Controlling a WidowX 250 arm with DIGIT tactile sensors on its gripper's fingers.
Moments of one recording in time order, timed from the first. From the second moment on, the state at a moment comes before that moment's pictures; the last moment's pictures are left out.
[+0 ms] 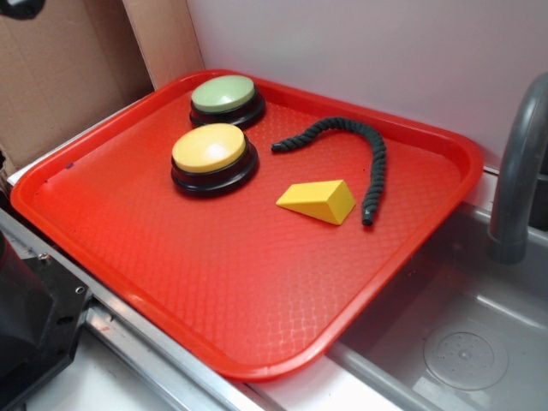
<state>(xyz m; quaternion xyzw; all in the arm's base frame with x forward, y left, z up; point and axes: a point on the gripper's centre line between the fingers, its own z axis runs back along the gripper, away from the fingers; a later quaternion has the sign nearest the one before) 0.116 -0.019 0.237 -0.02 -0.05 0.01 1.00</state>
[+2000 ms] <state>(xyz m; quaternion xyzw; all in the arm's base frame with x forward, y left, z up) 0.256 -0.083 0.084 -0.09 -0.11 -0.58 0.80</state>
